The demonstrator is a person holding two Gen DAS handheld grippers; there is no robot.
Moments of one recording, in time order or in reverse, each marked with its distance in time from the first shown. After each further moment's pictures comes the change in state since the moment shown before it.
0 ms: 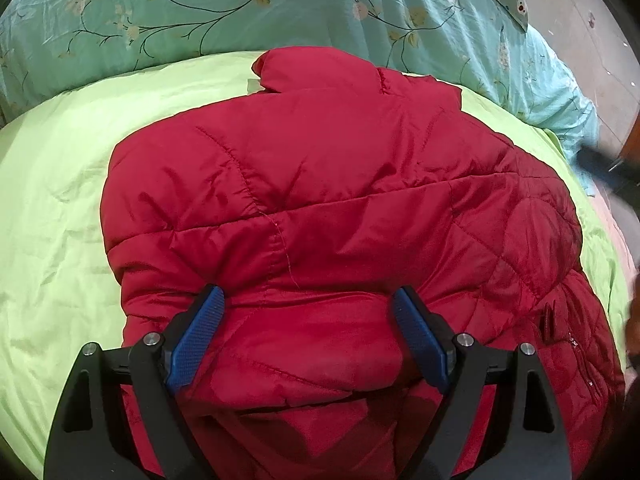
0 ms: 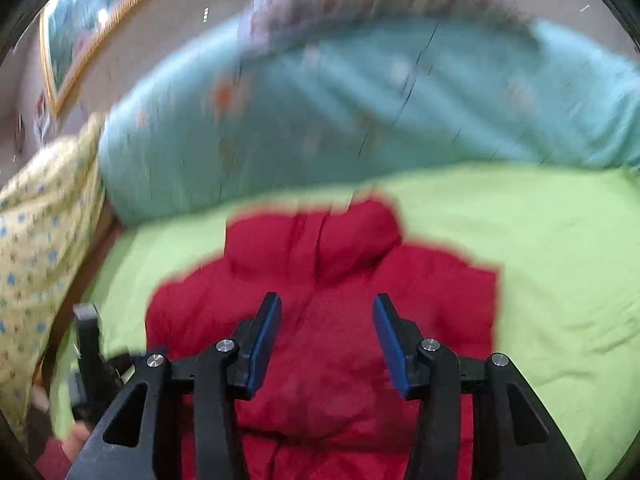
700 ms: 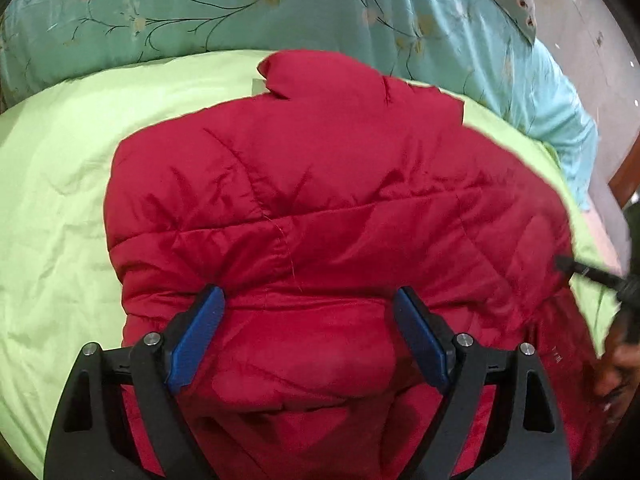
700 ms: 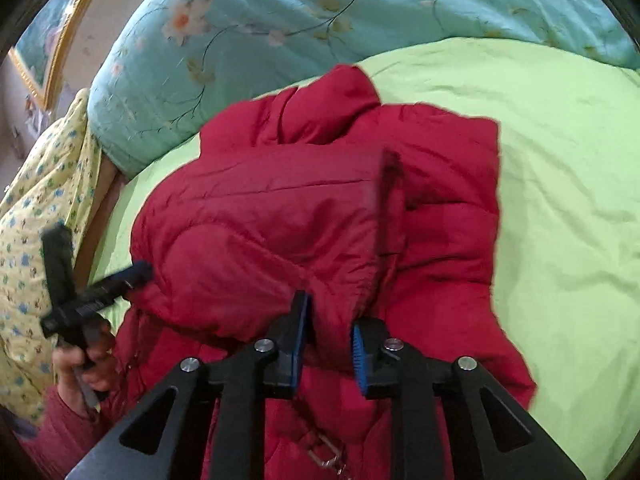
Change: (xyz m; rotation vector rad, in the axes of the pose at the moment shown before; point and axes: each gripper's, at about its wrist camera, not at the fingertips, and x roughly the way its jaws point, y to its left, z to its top) left arm -0.001 0.002 0.003 -0.038 -0.006 -0.005; right arm -0.013 -0.058 -0.044 0.107 0.151 0.088
